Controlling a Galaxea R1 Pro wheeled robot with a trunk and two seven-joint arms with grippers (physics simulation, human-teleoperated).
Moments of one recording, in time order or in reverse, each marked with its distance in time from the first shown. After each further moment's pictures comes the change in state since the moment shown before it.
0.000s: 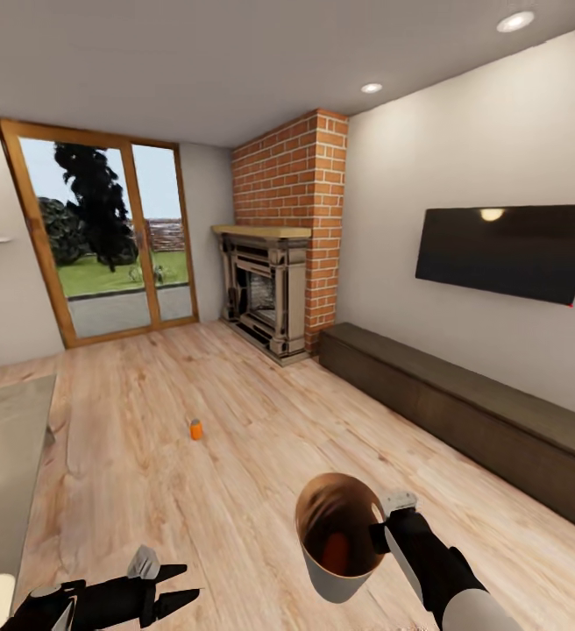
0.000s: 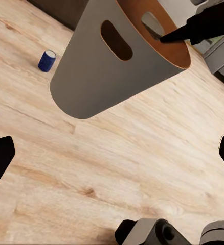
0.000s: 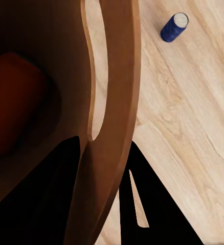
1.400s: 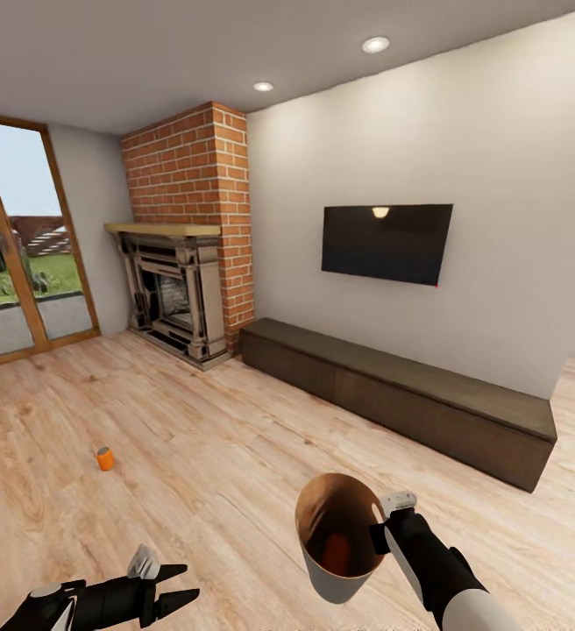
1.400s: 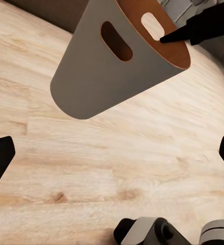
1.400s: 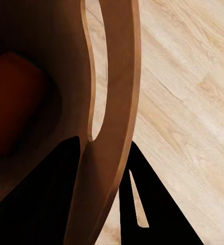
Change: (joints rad) left arm 0.000 0.000 0.000 0.000 0.000 0.000 0.000; right arm 0.000 0.000 0.000 0.002 0.000 0.000 0.000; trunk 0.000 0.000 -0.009
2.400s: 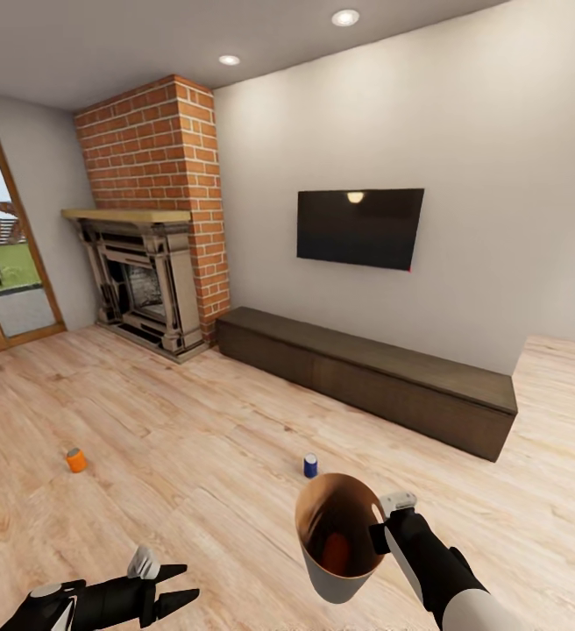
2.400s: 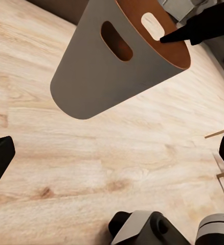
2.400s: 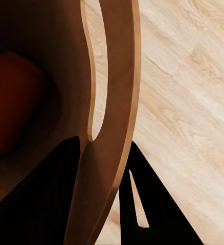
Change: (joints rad) left arm 0.000 0.000 0.000 0.000 0.000 0.000 0.000; right arm 0.000 0.000 0.000 0.000 0.000 0.000 0.000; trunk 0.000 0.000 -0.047
